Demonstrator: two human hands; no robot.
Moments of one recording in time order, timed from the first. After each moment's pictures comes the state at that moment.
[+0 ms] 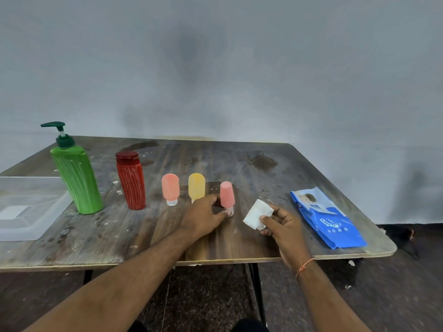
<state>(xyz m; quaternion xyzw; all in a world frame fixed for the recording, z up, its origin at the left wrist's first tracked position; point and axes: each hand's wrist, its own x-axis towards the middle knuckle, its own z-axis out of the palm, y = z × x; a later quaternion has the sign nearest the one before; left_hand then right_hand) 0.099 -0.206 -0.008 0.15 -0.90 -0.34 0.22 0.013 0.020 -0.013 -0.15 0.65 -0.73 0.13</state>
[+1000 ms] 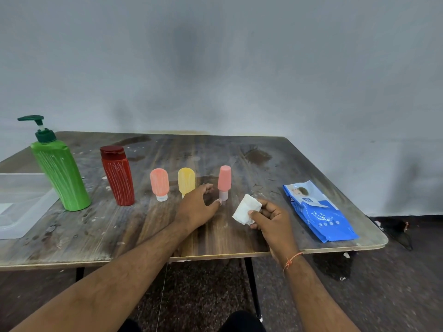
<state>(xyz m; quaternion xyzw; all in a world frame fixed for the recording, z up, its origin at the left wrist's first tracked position) 0.077 -0.205 -0.019 0.20 -0.88 -0.36 0.23 0.014 0.017 -0.014 -0.17 0.68 -0.70 0.11</state>
